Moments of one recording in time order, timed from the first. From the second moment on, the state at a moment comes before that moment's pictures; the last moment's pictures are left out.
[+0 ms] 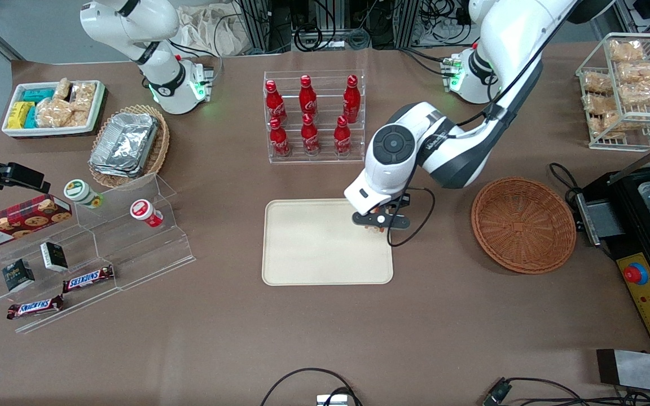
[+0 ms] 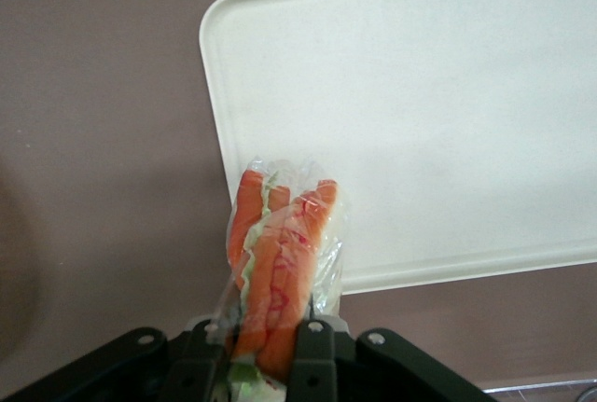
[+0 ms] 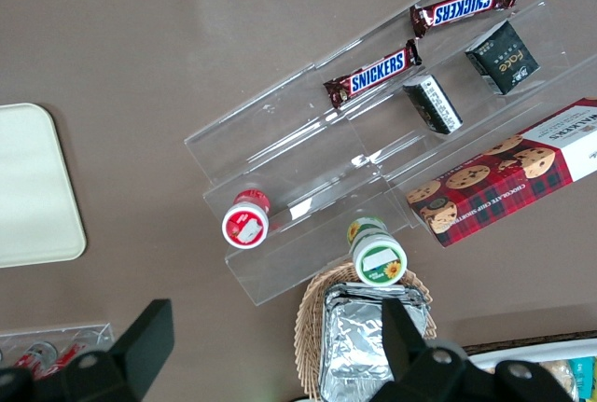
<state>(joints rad) -0.12 0.52 -0.63 -1.67 0.31 2.01 -0.70</state>
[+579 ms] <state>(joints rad) -0.16 0.65 -0.63 -1.60 0.43 2.01 -0.79</state>
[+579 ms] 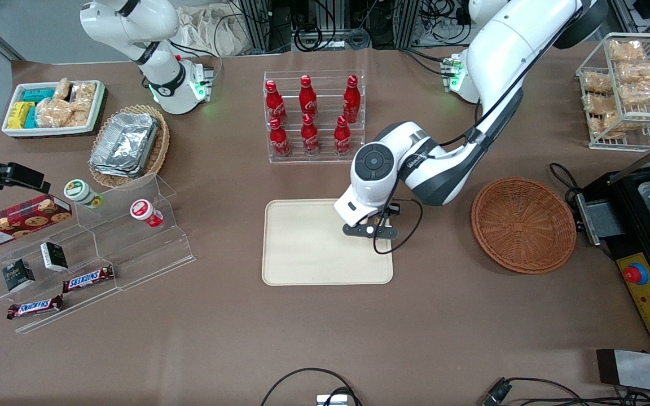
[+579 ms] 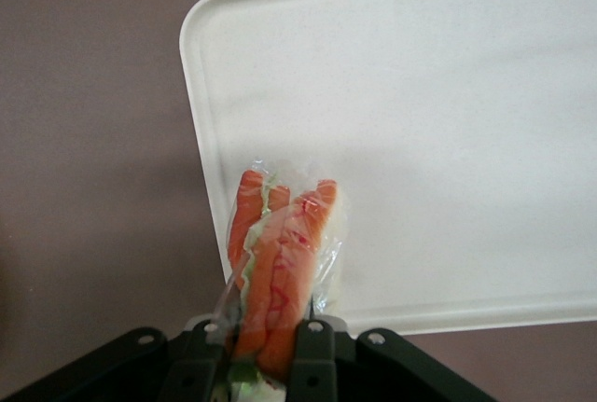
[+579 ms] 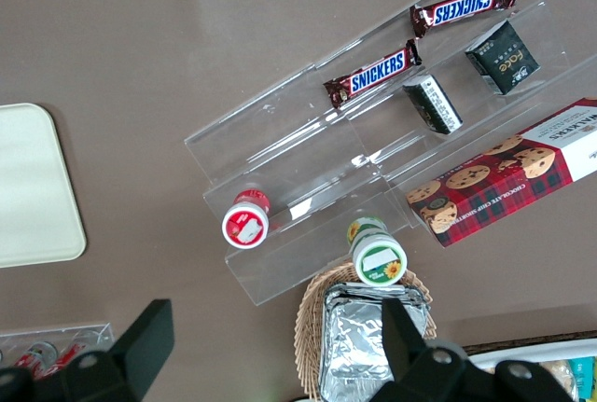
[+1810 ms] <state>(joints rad) -0.20 0.83 -0.63 -1.47 0.56 2.01 -0.90</state>
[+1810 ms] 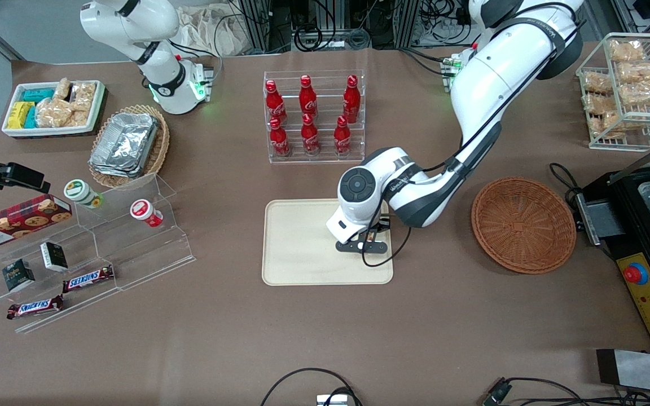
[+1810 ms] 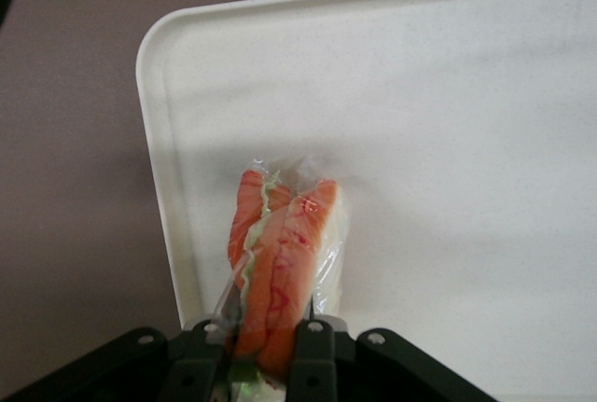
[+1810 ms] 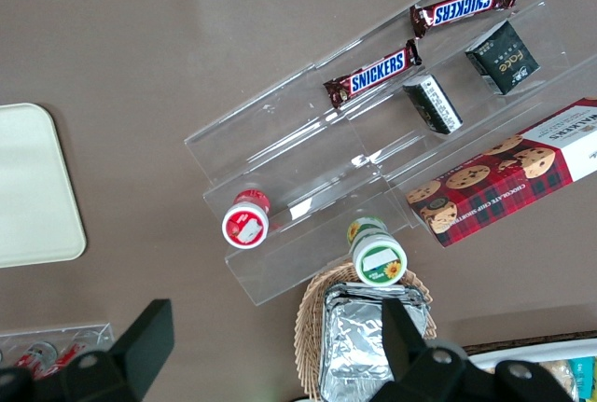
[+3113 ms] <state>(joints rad) -0.19 0.78 -0.63 -1.40 0.59 1.94 -0.94</state>
